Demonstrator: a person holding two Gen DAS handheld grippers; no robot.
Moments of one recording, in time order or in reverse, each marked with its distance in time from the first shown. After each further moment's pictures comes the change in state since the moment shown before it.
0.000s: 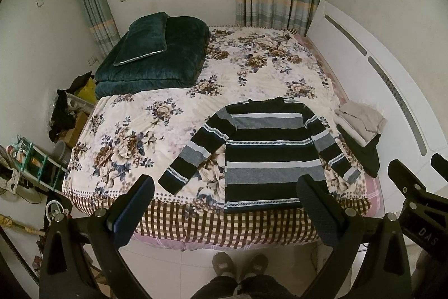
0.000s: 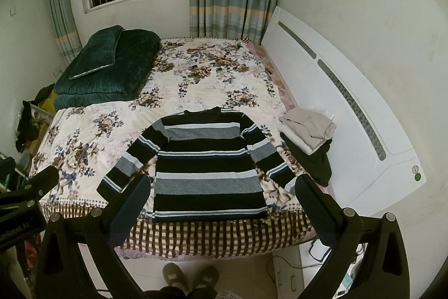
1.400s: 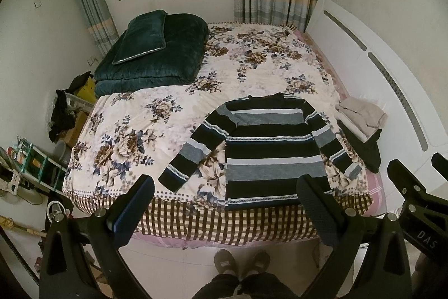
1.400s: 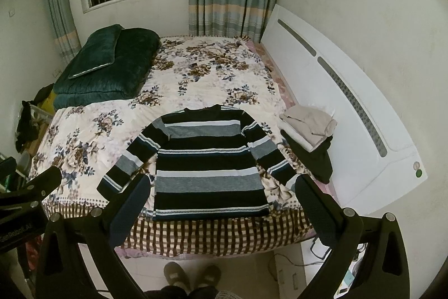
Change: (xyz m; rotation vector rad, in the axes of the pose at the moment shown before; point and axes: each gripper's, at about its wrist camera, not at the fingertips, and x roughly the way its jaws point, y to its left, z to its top) left arm 0.005 0.002 -0.005 0.009 0.011 0.008; right arm 0.008 0.002 -0.007 0.012 0.007 0.000
